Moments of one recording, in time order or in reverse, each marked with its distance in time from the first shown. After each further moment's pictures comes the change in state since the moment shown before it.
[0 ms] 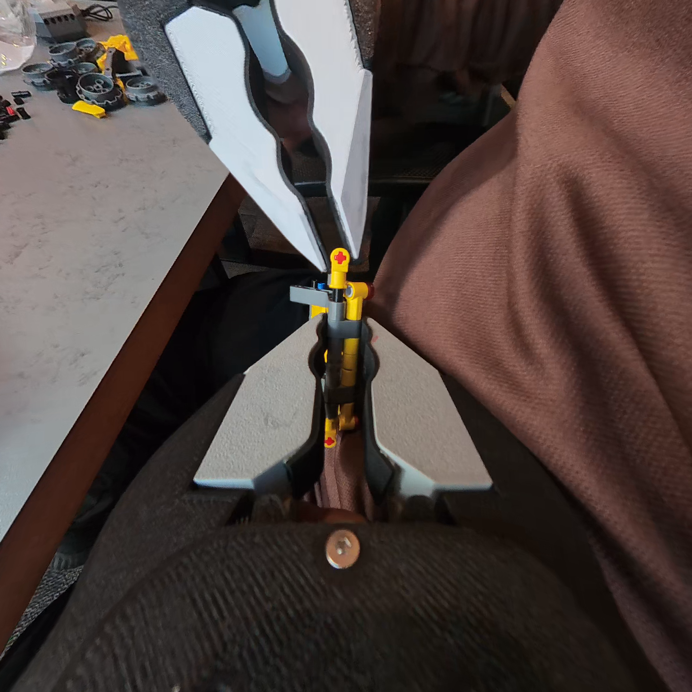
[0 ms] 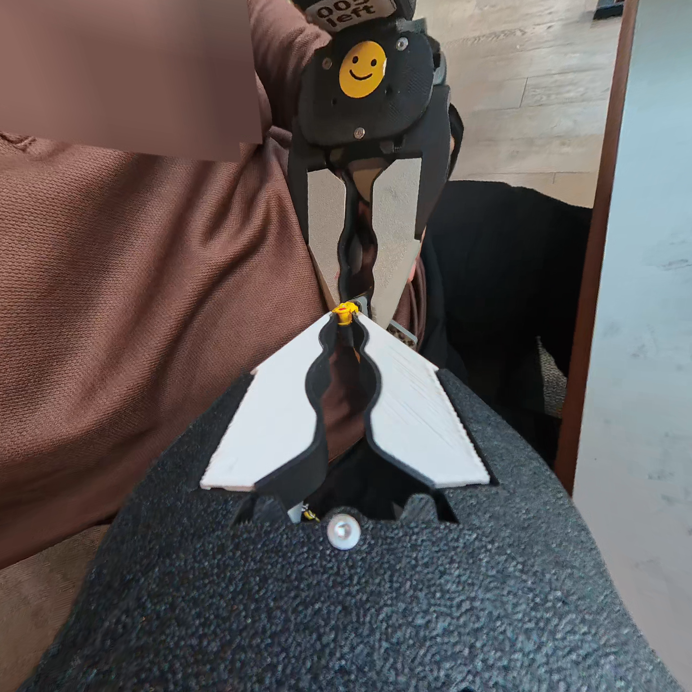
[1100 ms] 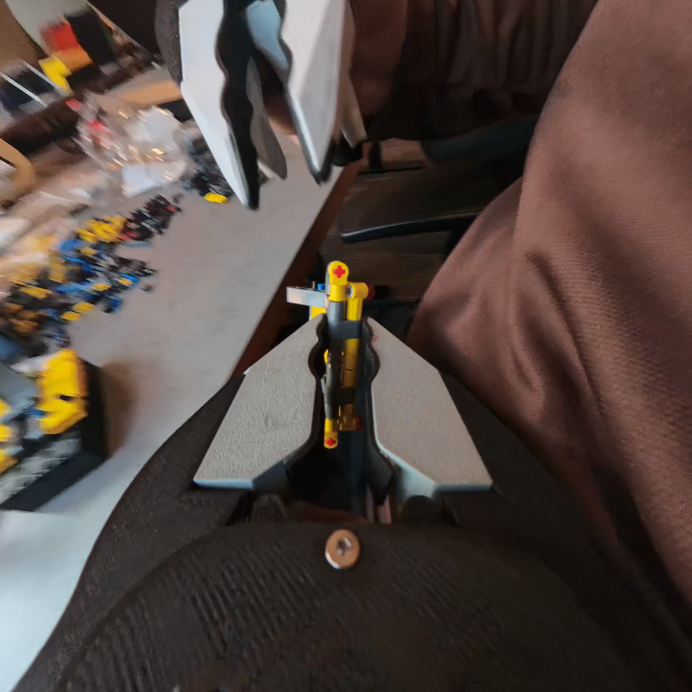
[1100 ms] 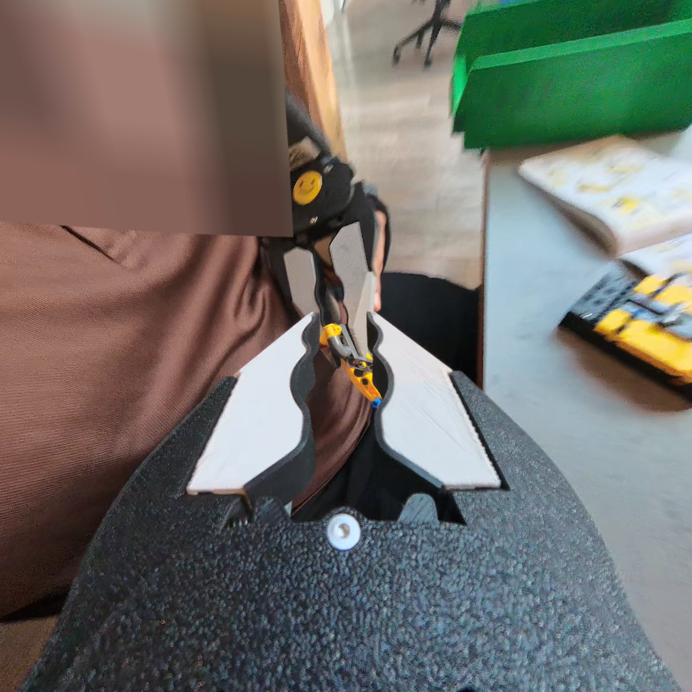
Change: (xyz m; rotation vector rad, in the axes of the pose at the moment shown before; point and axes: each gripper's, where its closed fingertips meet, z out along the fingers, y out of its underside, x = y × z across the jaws) left arm -0.024 -0.028 -0.025 0.092 -0.228 0.174; right arm 0.011 -0.060 -0.045 0.211 0.154 -0.060
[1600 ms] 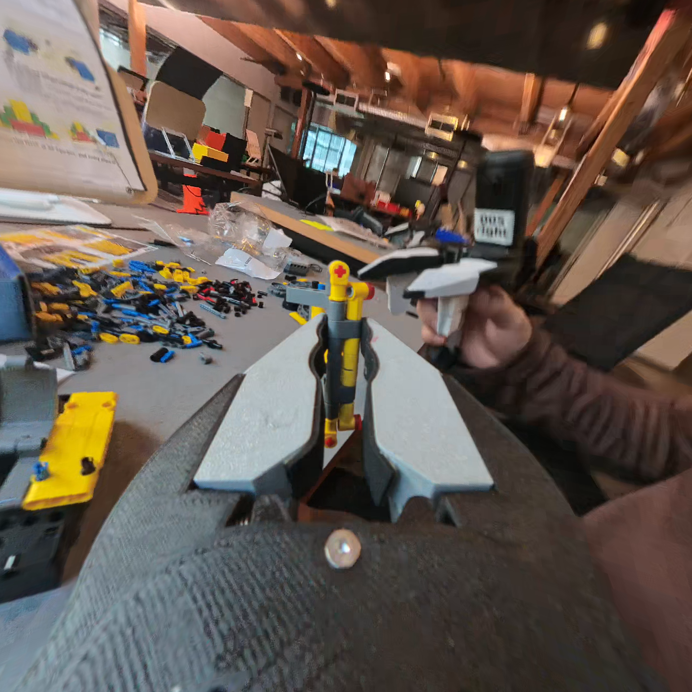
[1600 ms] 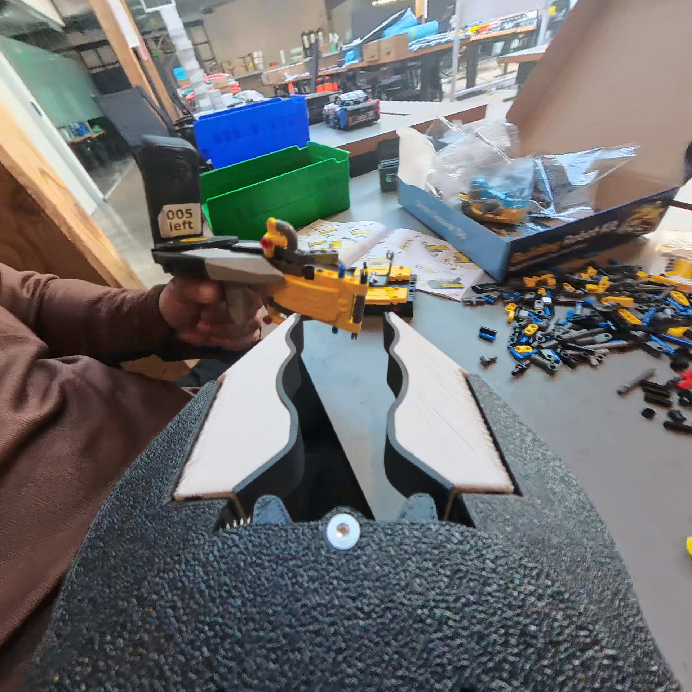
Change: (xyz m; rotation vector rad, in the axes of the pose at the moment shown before) left arm -0.127 -0.066 0.027 0.455 -0.133 -0.576; right arm 0.094 0.016 -0.112 0.333 0.616 0.188
